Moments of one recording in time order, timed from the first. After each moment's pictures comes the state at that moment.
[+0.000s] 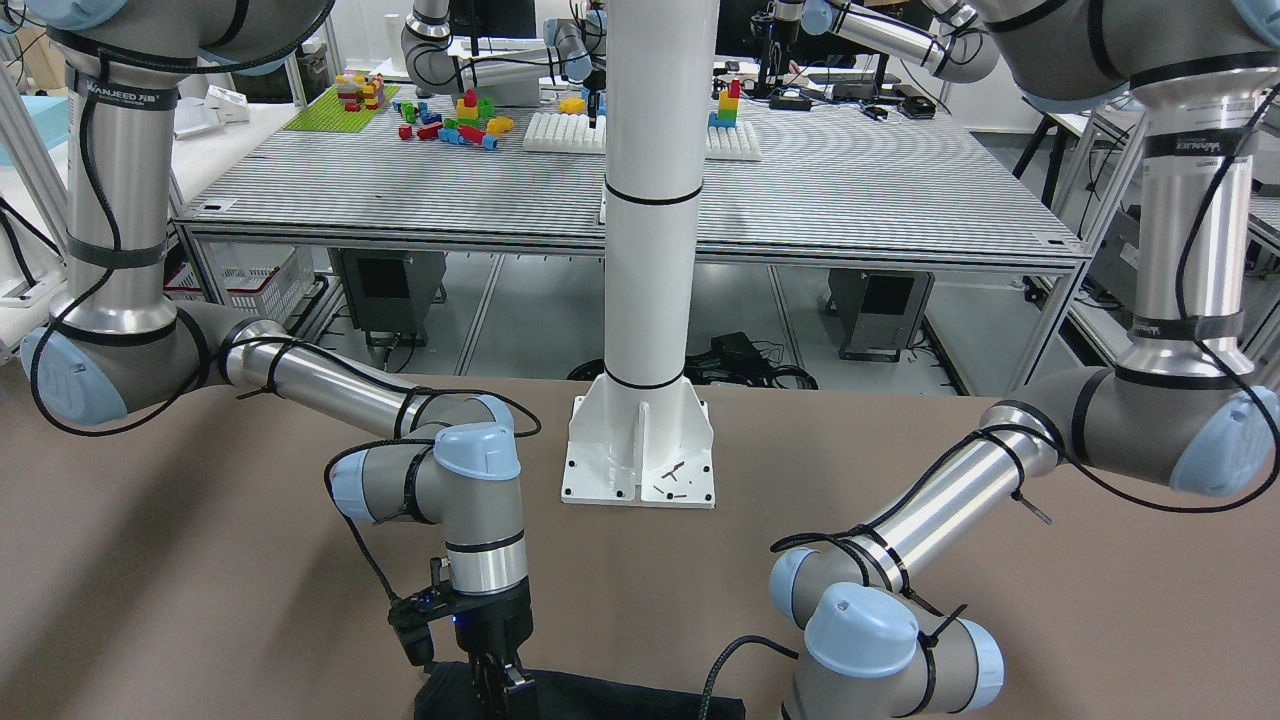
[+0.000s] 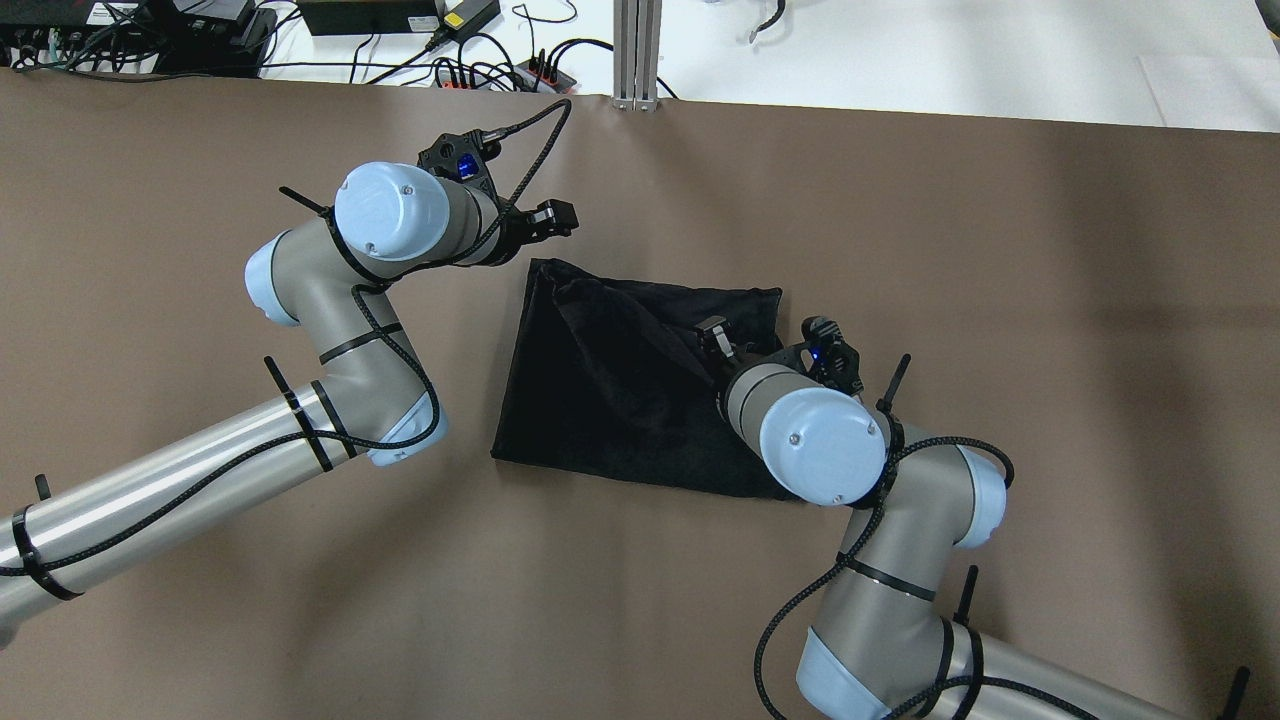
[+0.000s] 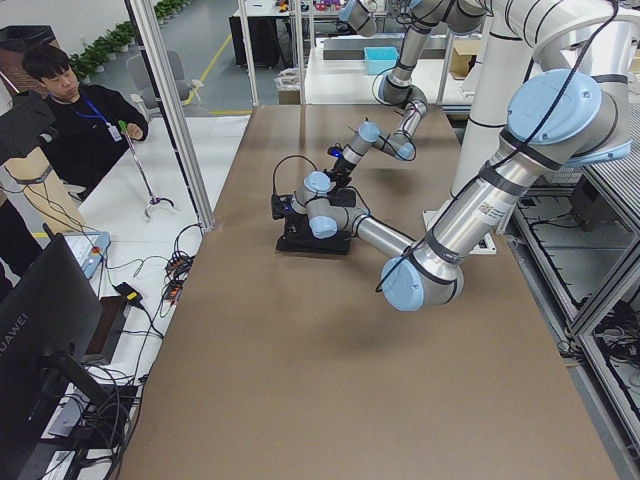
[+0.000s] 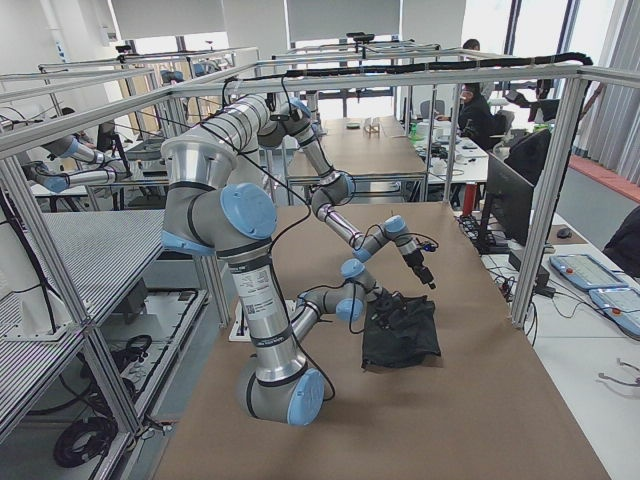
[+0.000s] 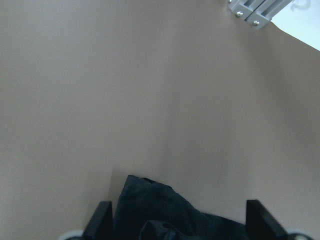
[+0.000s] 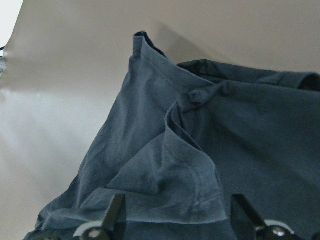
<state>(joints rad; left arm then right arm) -0.75 -2.37 -1.24 -2.26 -1.69 -1.46 0.50 -1.05 1.72 -1.19 1.37 2.29</state>
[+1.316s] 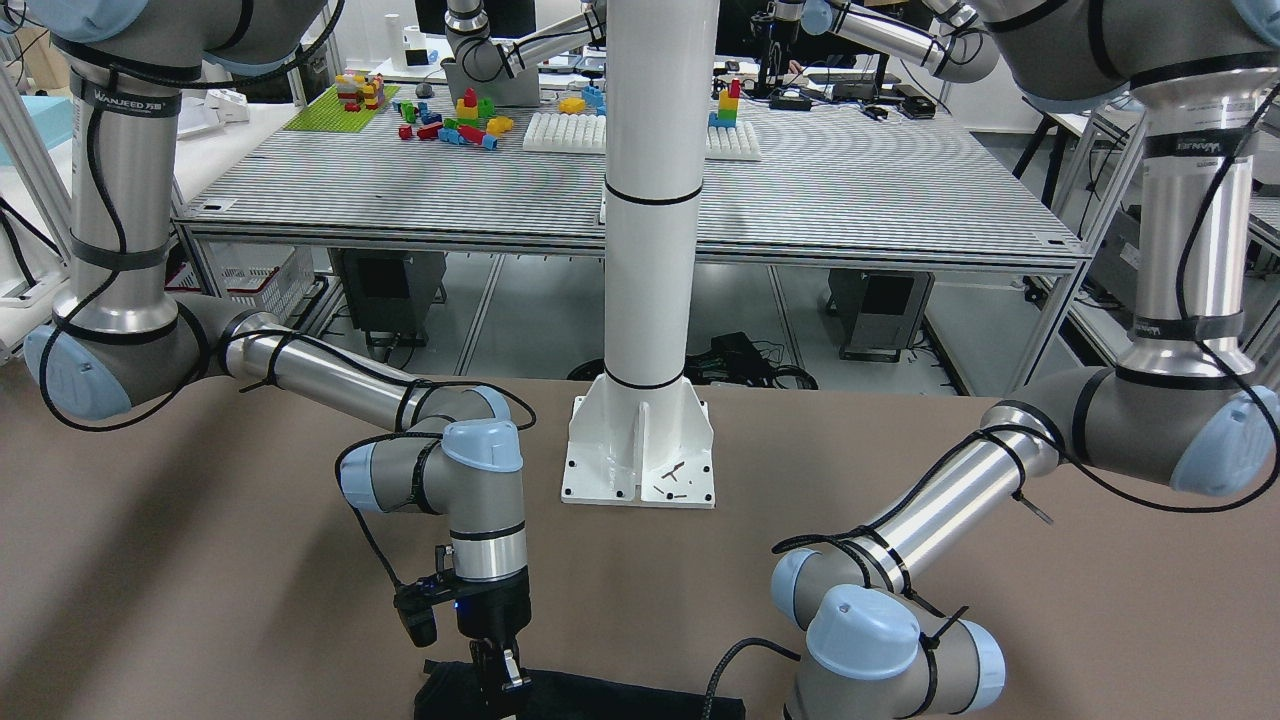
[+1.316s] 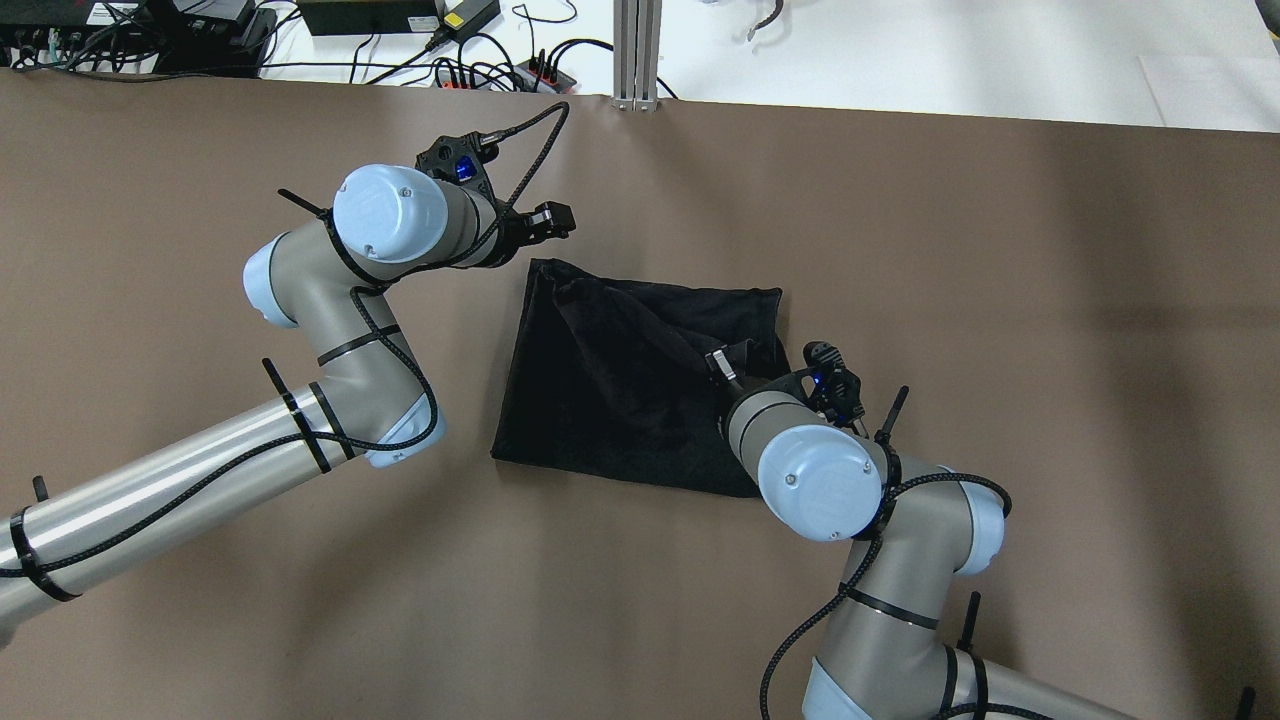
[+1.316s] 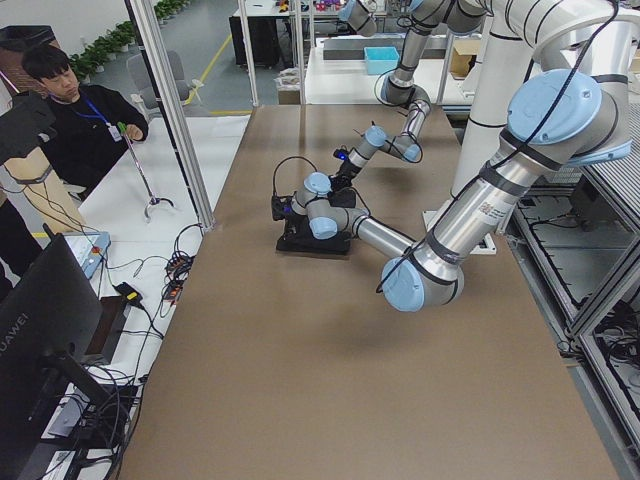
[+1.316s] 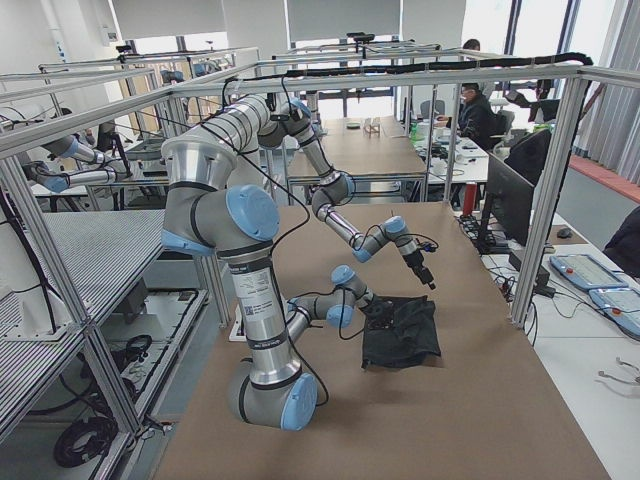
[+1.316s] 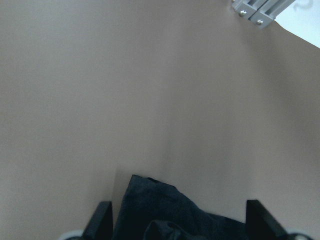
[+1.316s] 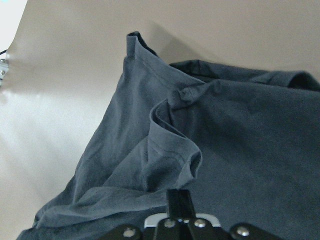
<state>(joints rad) -0.75 -2.36 -1.24 -2.26 -1.69 -1.46 0.46 -1.08 1.73 -1.18 1.30 2.30</state>
